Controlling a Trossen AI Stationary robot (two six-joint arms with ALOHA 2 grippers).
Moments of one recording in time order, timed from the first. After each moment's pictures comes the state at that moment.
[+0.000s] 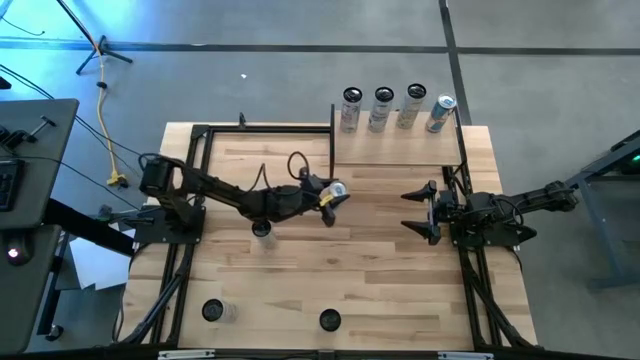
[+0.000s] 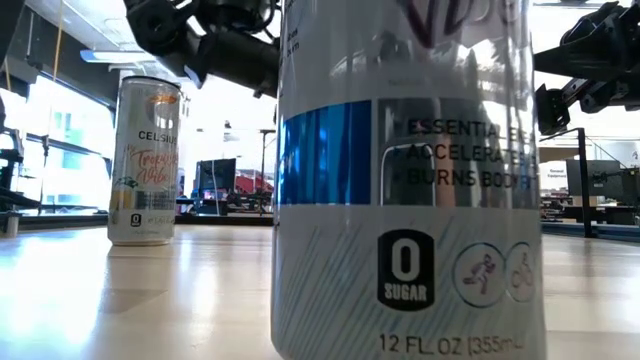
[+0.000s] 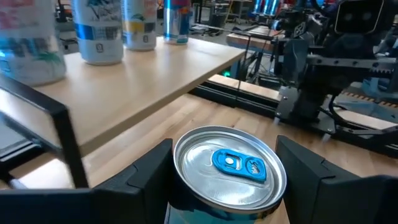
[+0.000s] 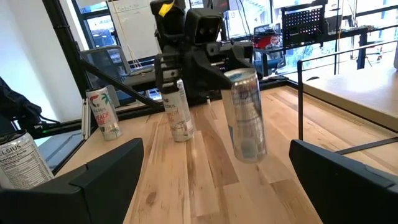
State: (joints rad) left arm -0.03 1.79 0.88 0.76 -0.51 -0.19; right arm 0.24 0.06 0.01 0.06 0.33 0.18
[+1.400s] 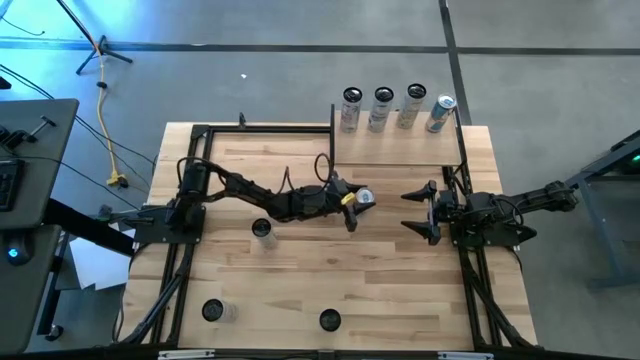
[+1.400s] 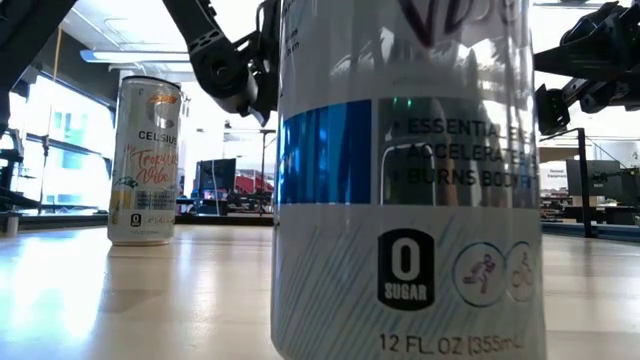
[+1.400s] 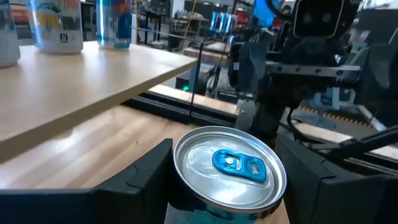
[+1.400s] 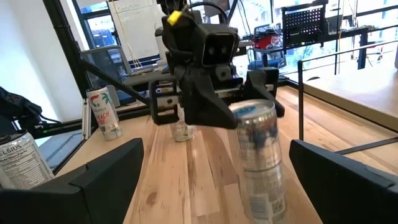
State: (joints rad) left arm 0.01 2.09 1.12 0.93 -0.30 -0.18; right arm 0.24 0.06 0.01 0.06 0.32 0.18
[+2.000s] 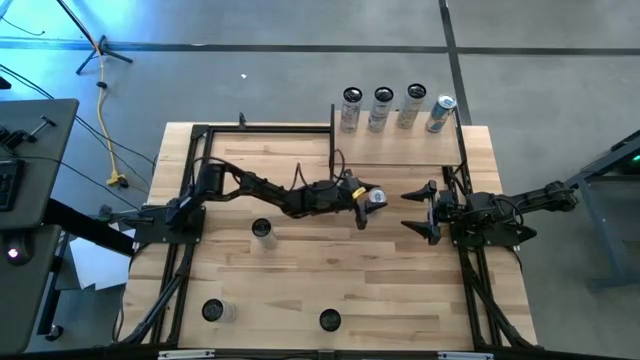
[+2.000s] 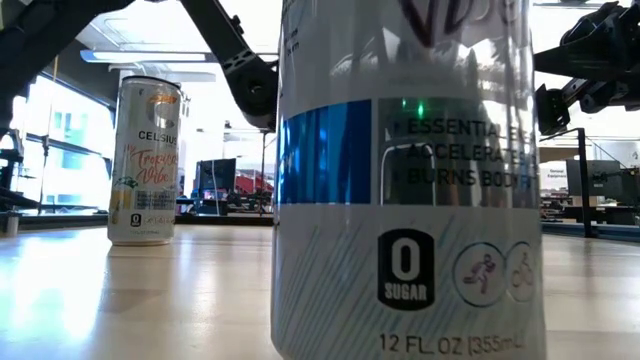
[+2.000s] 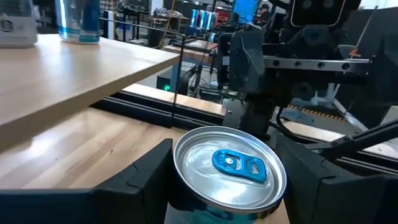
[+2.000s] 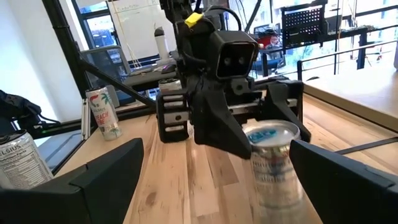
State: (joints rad) left arm 0.05 2.22 1.29 0.91 -0.16 -0.17; right arm 0.24 0.06 0.01 0.06 0.33 0.18
